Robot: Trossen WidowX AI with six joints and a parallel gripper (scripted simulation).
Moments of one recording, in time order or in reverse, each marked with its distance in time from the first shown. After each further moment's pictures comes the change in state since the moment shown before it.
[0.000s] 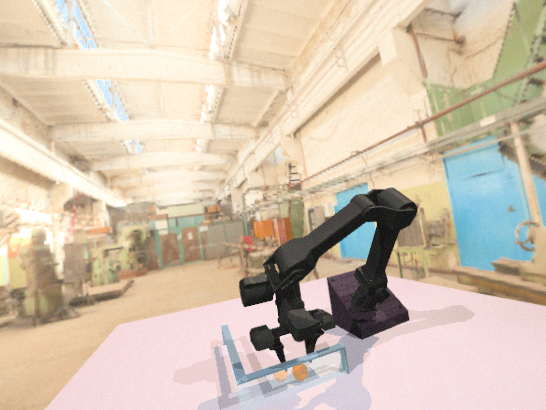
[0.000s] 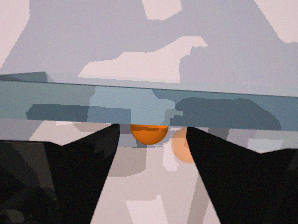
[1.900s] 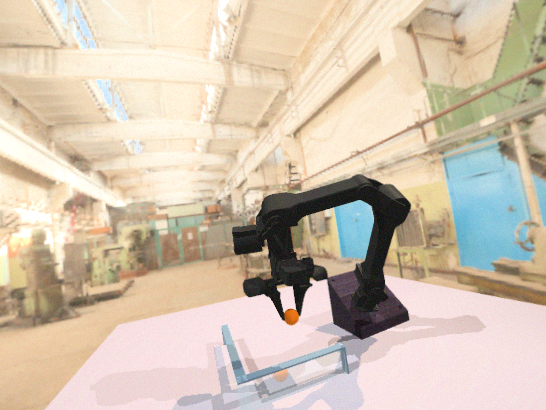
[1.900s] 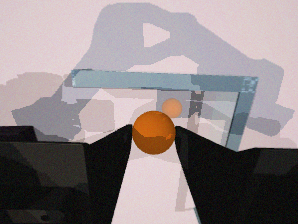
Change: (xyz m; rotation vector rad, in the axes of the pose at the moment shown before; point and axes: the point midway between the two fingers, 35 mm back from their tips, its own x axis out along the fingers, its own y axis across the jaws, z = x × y) arm -0.106 0.001 -0.004 0.028 -0.002 0.013
